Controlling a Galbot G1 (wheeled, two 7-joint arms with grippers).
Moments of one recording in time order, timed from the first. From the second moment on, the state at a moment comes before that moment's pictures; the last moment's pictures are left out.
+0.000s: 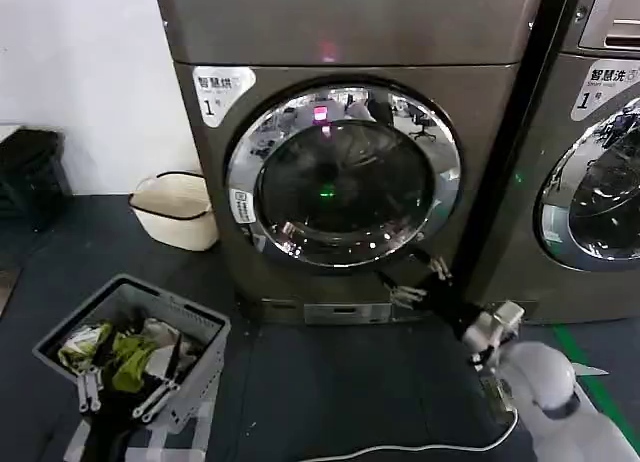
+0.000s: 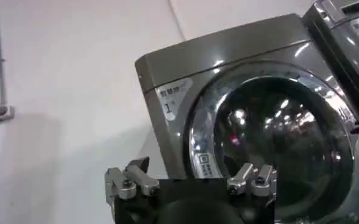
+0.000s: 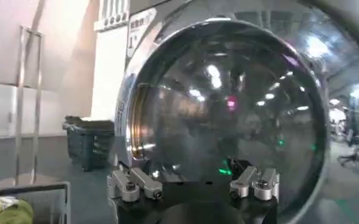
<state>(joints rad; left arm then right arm) 1.84 -1.46 -0.81 -2.26 -0.01 -0.51 0.13 -0.84 0.96 0.24 1.77 0.56 -0.07 -0.38</state>
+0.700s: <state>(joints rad) 1.85 -1.46 -0.81 -2.27 0.00 -0.52 0.13 -0.62 1.01 0.06 1.64 0.58 -0.05 -0.39</state>
